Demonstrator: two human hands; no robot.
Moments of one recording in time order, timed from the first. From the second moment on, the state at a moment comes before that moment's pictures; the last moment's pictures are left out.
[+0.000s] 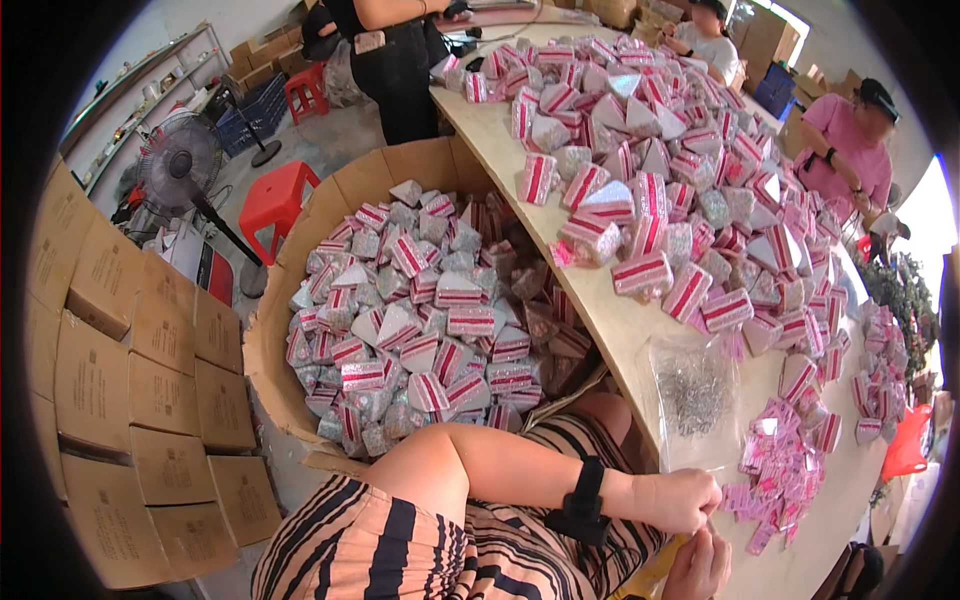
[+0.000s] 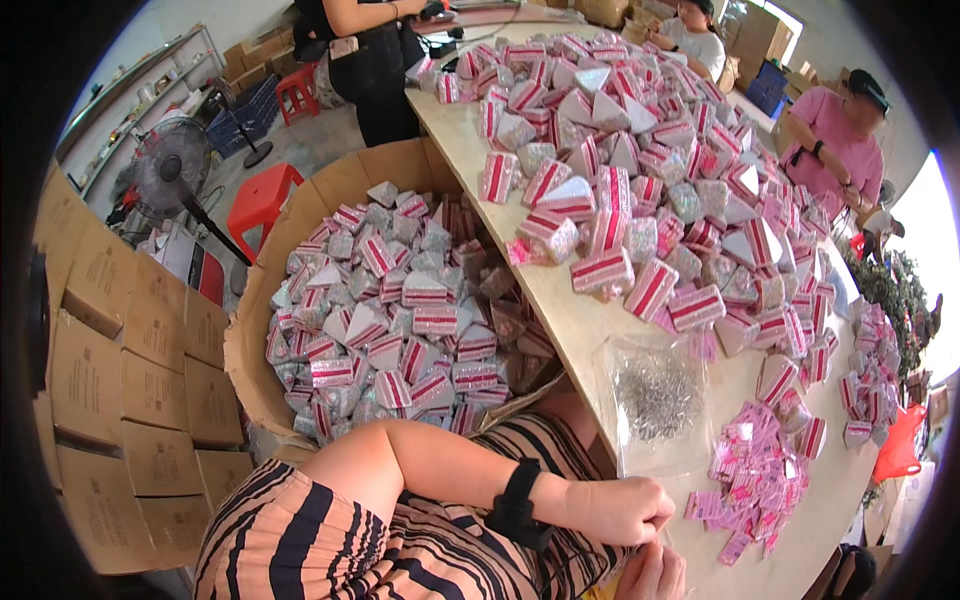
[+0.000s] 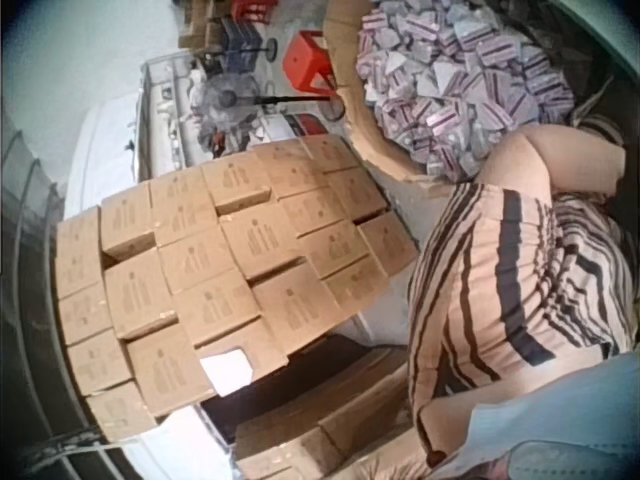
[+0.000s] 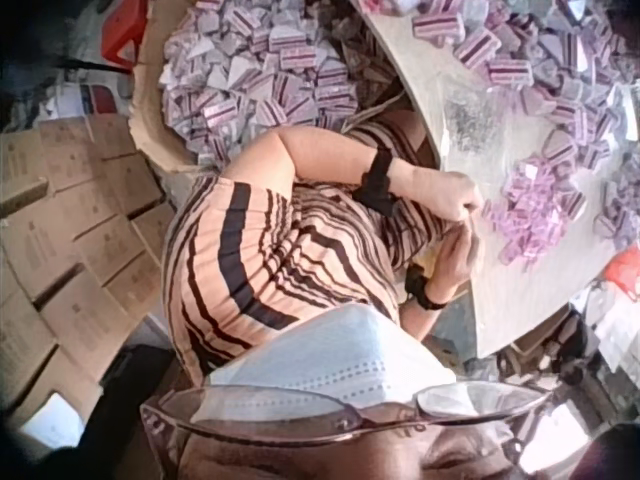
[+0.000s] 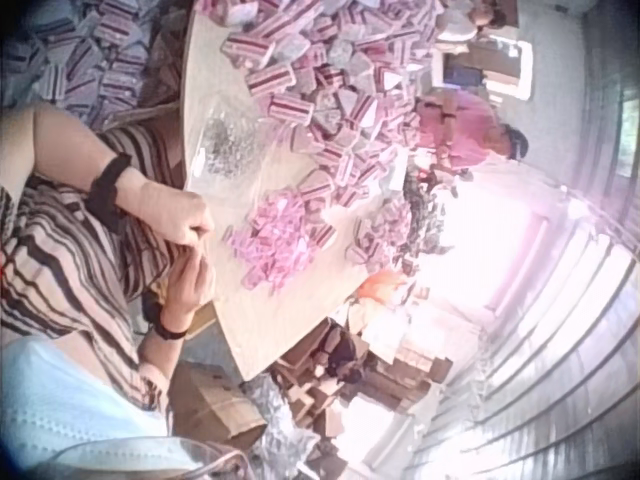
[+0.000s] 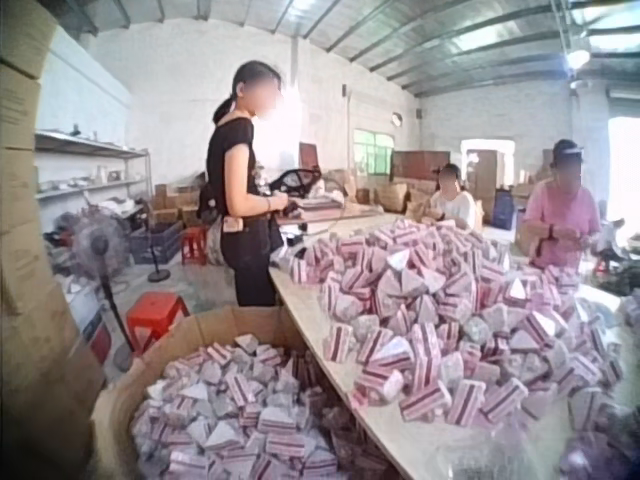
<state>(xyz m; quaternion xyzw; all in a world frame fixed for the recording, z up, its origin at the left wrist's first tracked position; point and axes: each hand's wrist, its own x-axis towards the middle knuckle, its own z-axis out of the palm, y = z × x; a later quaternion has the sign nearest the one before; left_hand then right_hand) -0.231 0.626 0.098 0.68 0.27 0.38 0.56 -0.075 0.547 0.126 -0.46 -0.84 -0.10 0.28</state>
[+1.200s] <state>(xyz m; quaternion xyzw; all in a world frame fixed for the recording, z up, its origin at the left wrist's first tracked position) -0.473 0.666 0.109 0.37 0.53 0.56 0.52 -0.129 0.610 0.151 -0.42 -0.76 0.20 0.46</state>
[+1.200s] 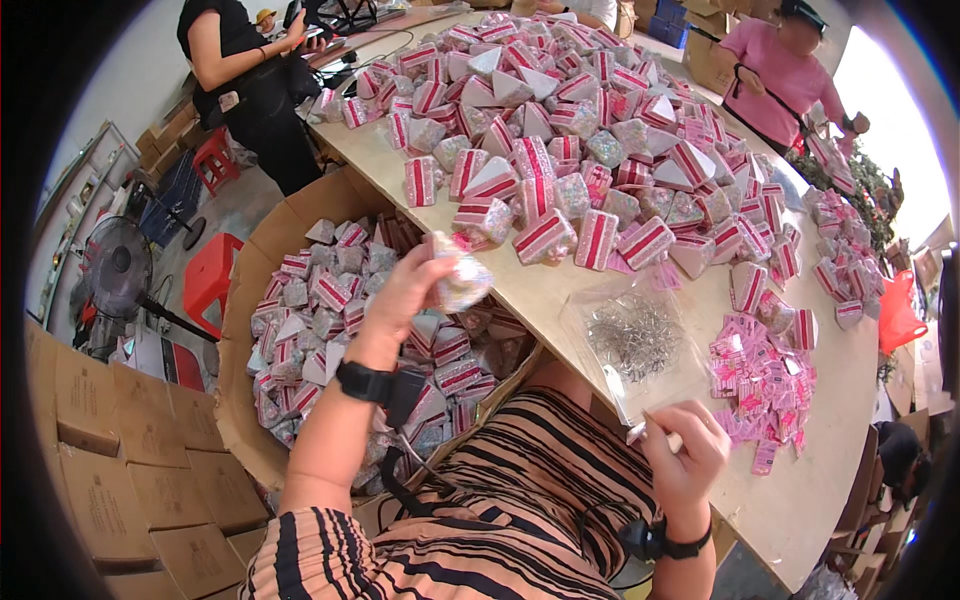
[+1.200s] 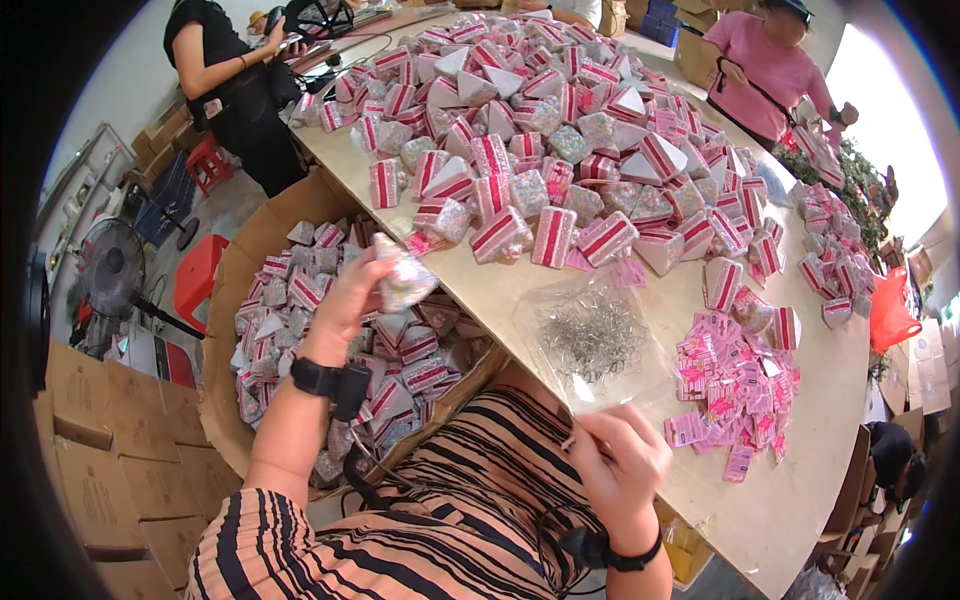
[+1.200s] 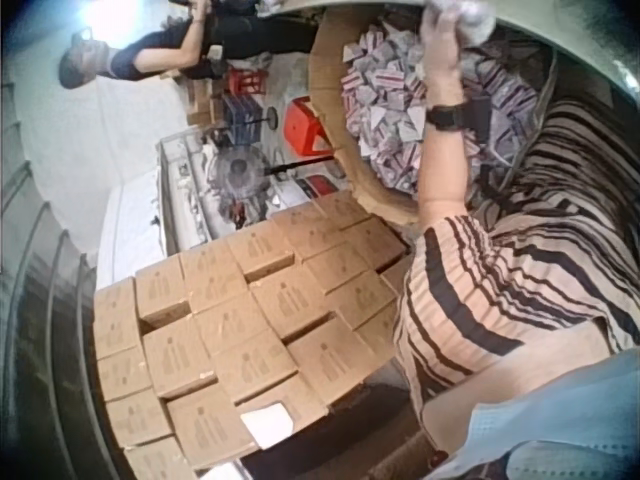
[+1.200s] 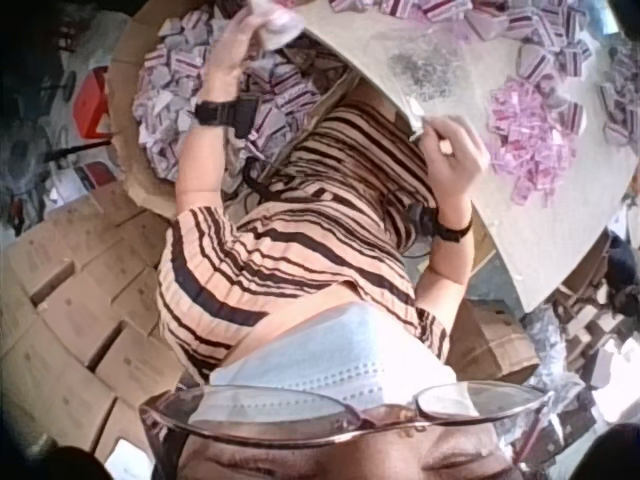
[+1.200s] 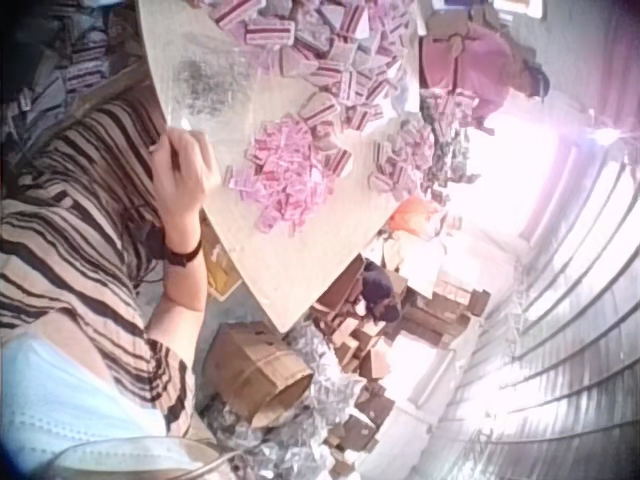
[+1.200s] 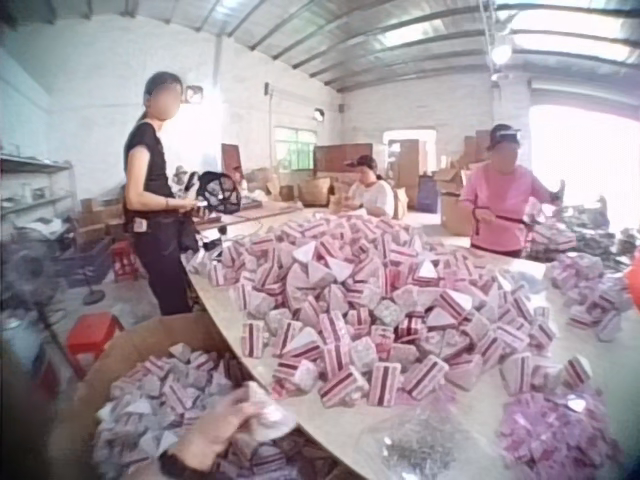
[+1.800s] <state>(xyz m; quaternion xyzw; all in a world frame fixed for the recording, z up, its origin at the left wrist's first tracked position) -0.379 0.675 0.094 0.43 0.41 0.52 0.62 -0.185 0.657 0.120 -0.40 -0.74 0.28 0.46</state>
